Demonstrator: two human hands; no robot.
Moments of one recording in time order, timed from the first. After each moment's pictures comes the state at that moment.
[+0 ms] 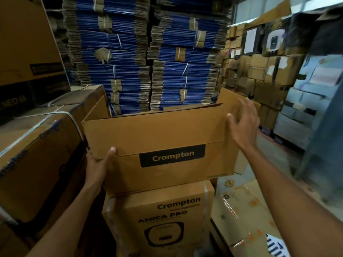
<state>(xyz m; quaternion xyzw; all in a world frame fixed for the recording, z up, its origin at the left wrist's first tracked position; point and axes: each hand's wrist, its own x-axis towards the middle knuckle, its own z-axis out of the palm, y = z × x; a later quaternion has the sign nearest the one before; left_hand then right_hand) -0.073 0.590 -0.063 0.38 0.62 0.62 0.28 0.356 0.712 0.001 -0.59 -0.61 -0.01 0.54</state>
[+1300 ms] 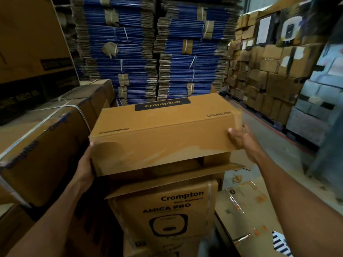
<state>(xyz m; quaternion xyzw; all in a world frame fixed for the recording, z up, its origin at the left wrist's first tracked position) -0.086 0.556 -0.051 0.36 0.56 0.64 0.38 0.383 0.712 -0.052 -0.55 -0.51 0.44 0.50</state>
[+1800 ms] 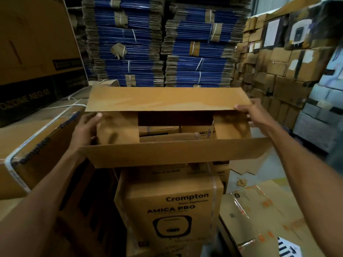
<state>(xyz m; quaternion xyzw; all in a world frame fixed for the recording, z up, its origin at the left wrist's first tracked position) -0.105 0.571 0.029 0.44 0.62 0.59 0.28 0.374 0.732 0.043 -0.60 -0.56 0.36 0.45</state>
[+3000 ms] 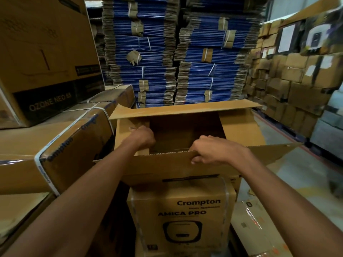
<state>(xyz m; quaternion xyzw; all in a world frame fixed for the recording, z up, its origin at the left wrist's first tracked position) -0.019 0.631 0.039 0.56 0.83 -0.01 0.07 0.224 0.605 0.050 -0.37 -0.93 0.05 -0.02</state>
